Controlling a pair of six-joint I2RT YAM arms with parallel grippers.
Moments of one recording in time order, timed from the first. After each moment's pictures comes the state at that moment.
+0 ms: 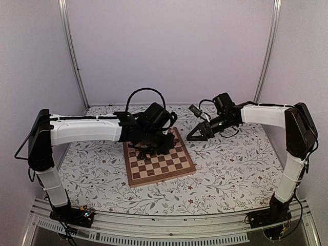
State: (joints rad) left arm -0.99 1.82 1.42 -0.45 -0.16 -0.38; right arm 0.47 1.83 1.31 -0.41 -1.01 -0.19
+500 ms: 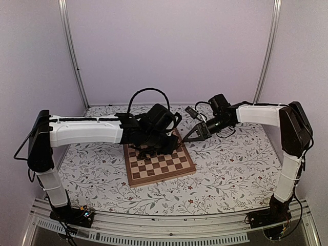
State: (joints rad) left arm -1.03 1.82 1.43 -0.43 -0.16 -0.38; right arm 0.51 1.90 1.37 -0.45 -1.08 -0.13
